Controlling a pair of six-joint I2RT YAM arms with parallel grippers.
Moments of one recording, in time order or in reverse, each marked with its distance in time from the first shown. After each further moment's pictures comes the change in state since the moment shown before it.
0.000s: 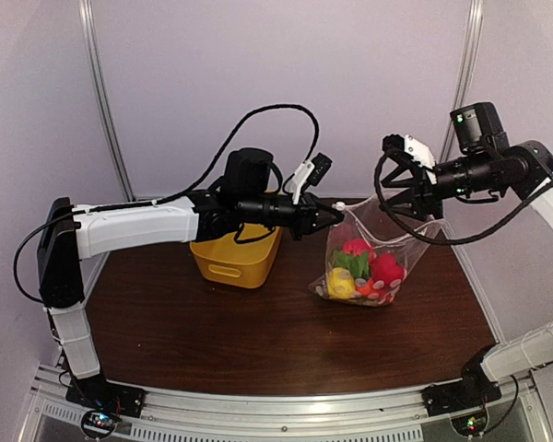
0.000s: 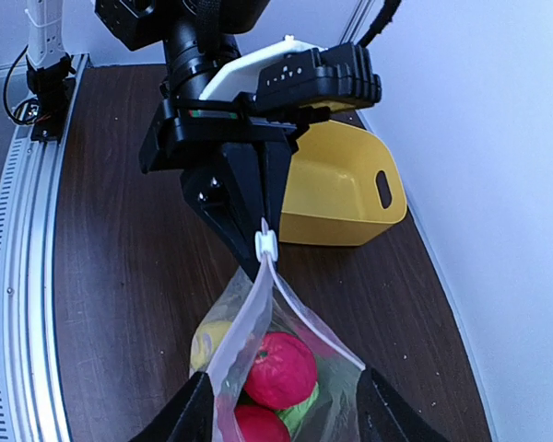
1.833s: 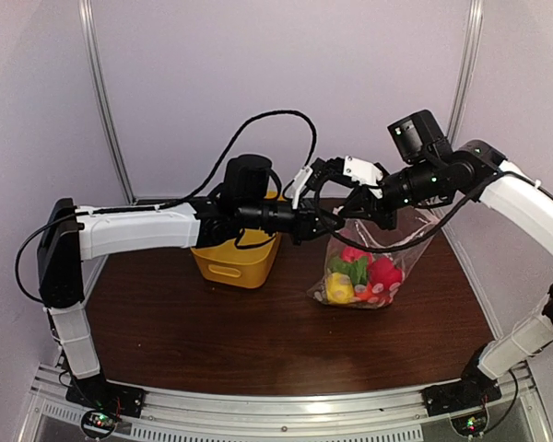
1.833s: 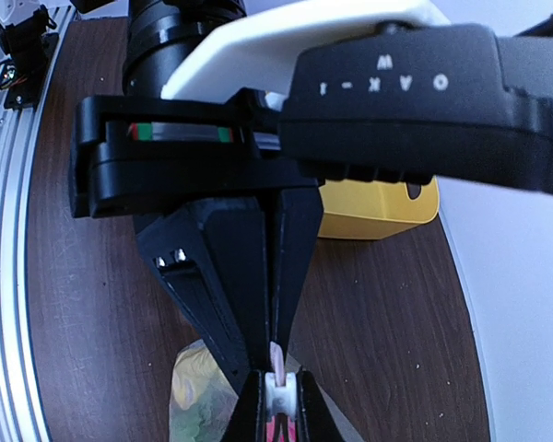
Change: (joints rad) left arm 0.000 0.000 -0.045 0.068 0.057 -0.085; right arm 0.270 0.206 0.012 0.134 0.255 0.098
